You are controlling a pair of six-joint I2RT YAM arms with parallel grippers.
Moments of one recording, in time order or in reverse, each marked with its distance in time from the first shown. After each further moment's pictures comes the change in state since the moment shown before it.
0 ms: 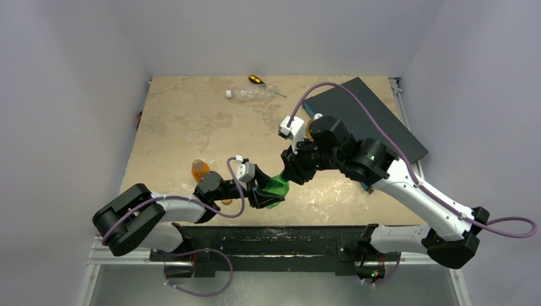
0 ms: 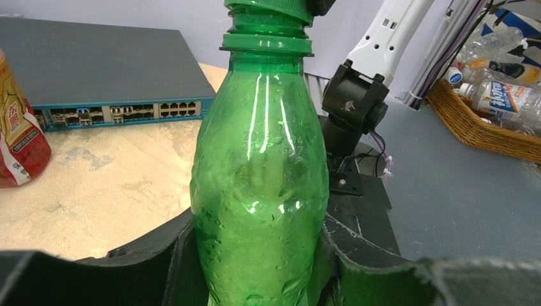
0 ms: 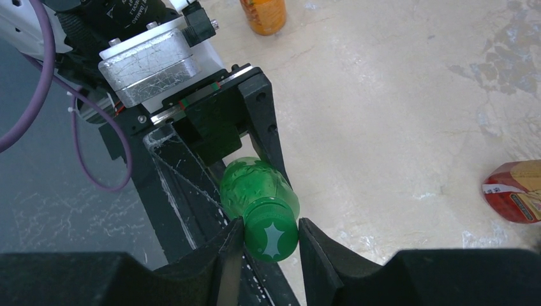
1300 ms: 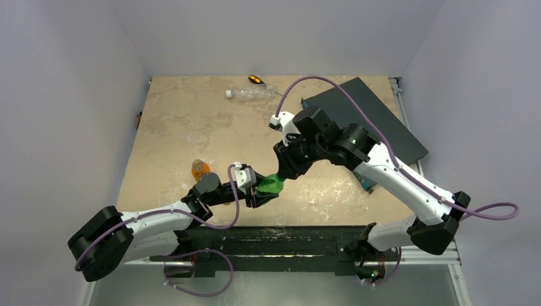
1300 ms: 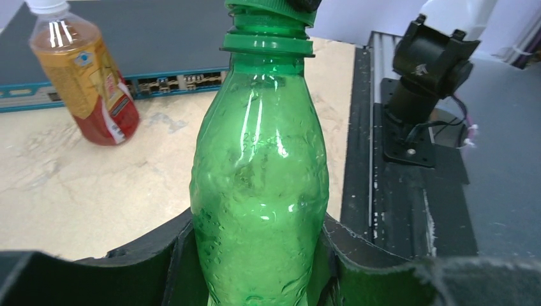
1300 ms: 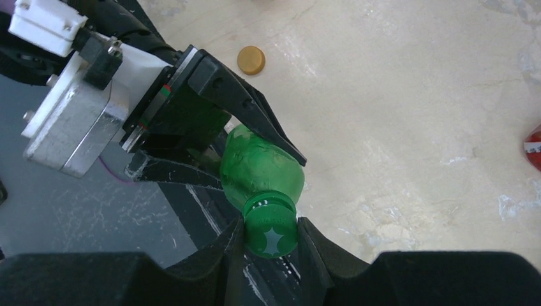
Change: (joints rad) left arm -0.032 -0.268 -0.005 -0.420 -0.183 0.264; right arm -0.015 0.152 0.127 -0.130 -0.048 0.092
